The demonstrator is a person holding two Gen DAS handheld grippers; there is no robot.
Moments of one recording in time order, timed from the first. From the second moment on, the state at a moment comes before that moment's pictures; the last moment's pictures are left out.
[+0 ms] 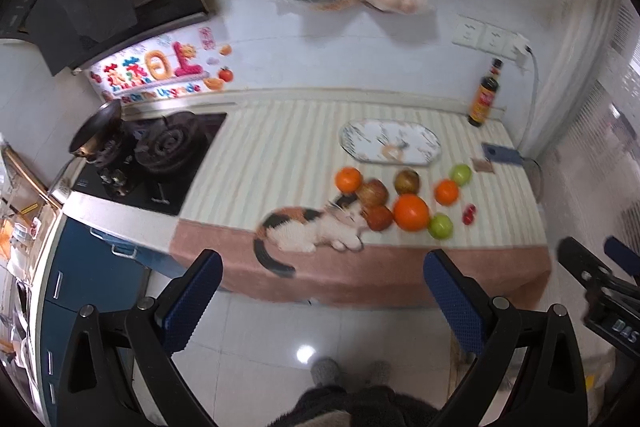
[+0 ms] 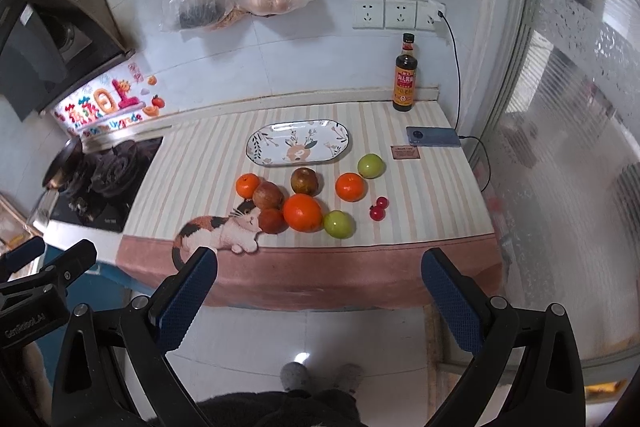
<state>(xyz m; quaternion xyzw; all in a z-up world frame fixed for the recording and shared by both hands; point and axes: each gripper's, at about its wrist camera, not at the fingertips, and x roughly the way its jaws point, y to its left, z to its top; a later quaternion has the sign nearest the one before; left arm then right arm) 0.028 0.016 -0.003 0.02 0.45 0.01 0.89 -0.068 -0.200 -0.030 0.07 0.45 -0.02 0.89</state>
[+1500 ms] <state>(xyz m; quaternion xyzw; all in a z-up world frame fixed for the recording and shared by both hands) 0.278 -0.027 -0.347 -0.20 0.76 -0.02 0.62 0.256 -0.162 -0.391 -0.06 0.70 0.19 0.69</state>
